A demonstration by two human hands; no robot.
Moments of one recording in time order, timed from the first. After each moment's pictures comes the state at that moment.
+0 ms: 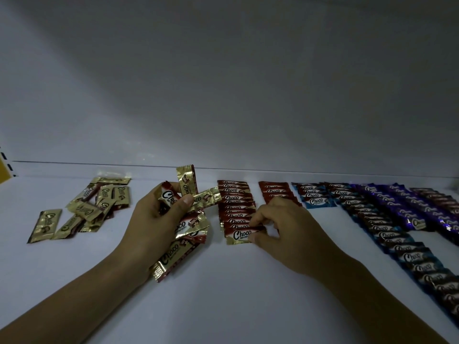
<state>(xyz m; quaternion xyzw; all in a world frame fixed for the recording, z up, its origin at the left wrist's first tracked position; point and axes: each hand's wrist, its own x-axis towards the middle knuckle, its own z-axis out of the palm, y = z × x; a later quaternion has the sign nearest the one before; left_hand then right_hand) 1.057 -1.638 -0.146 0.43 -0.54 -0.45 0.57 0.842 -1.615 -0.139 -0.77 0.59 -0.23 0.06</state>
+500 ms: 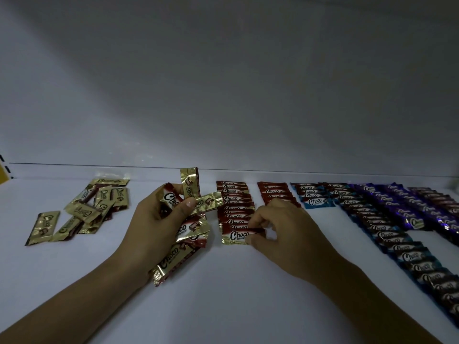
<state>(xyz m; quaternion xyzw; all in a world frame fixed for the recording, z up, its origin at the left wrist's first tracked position) 1.055 -1.636 -0.145 0.43 -0.56 -0.43 0.56 0.846 -1.612 -0.140 -0.77 0.59 -0.25 0.05</state>
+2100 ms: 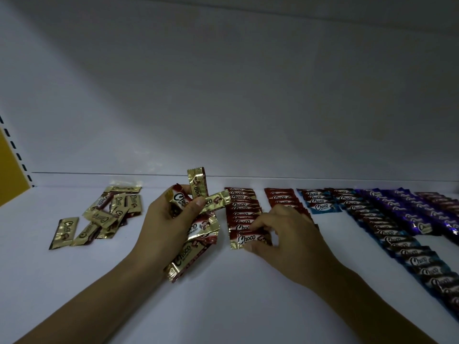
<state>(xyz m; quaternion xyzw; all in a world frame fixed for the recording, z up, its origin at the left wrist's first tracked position) 1.057 -1.634 -0.134 0.42 -0.55 -0.44 0.57 0.857 -1.610 -0.141 -0.76 0.61 -0.23 0.04</state>
